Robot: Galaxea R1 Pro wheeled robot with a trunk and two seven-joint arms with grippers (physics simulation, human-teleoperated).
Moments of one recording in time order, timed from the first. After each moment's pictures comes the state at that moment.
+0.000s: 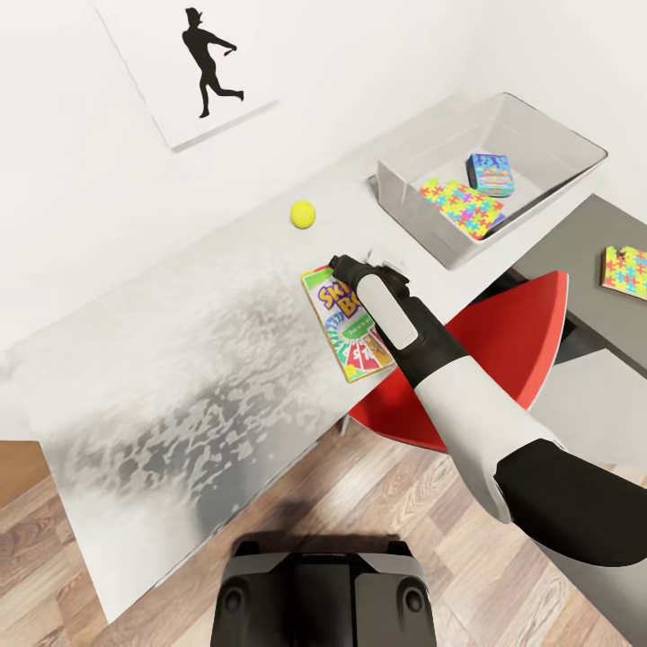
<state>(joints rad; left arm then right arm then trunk) -0.53 1.11 0.56 -0.93 0.17 0.99 -1.57 -1.33 0.17 0.42 -0.86 -0.94 0.30 -0.63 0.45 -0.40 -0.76</state>
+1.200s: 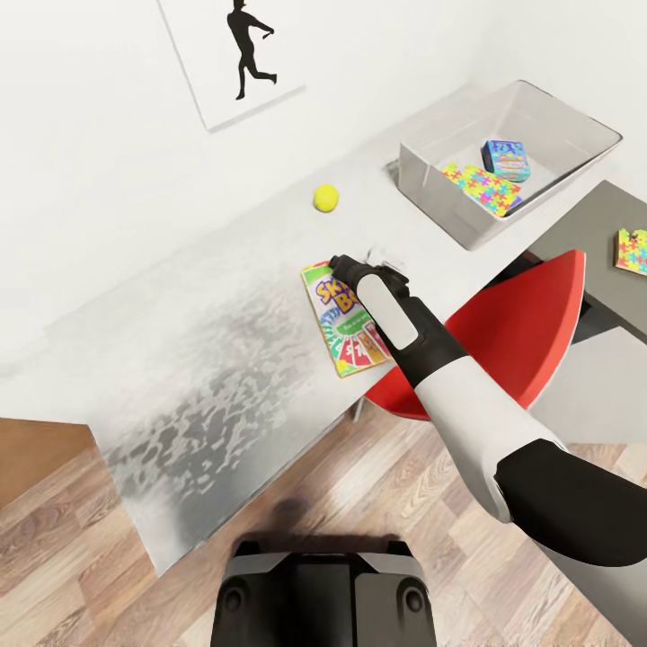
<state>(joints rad) -0.53 1.11 0.56 -0.93 0.17 0.99 -1.57 -1.33 0.17 0.42 -0.86 -0.94 0.31 -0.63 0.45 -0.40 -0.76</state>
